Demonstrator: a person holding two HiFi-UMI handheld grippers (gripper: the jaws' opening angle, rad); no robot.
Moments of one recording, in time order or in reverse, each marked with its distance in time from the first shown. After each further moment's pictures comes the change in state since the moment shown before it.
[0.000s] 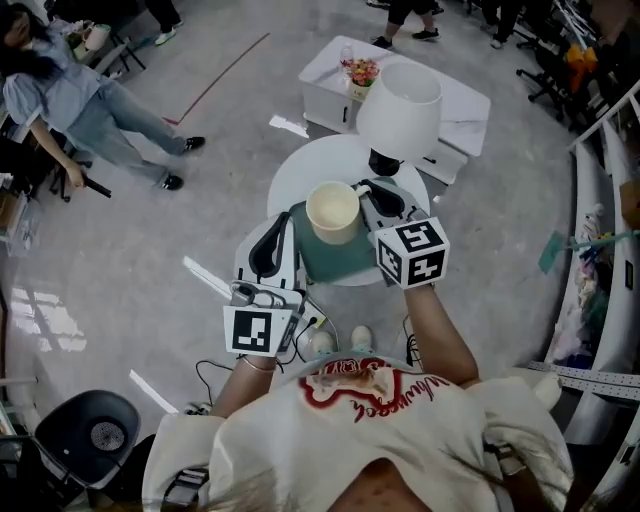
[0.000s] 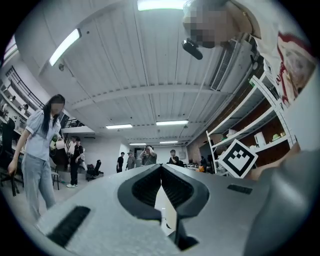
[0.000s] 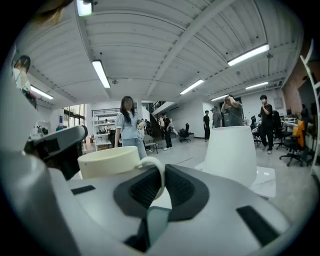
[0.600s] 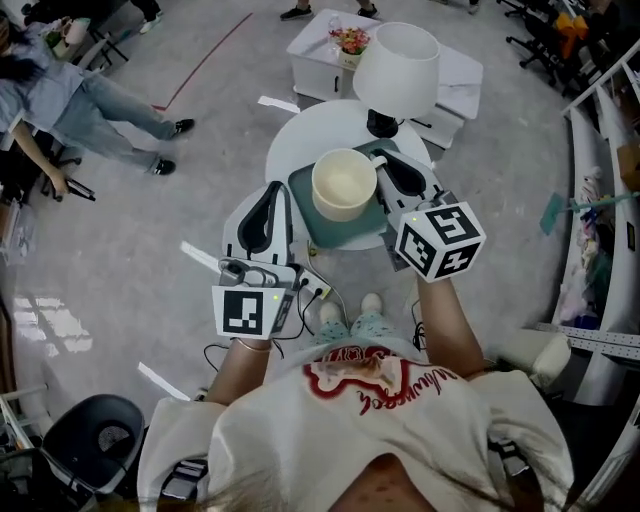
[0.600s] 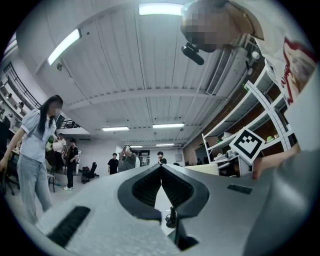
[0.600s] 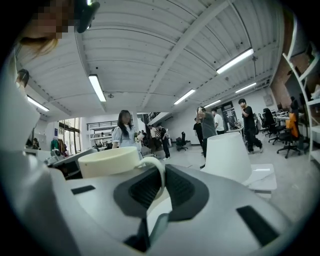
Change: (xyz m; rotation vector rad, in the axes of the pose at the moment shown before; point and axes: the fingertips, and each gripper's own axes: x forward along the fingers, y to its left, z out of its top) left arm -0.025 0.014 0.014 0.015 -0.047 -0.047; right arm -0.049 0.030 0.028 0.093 -0.139 -0.037
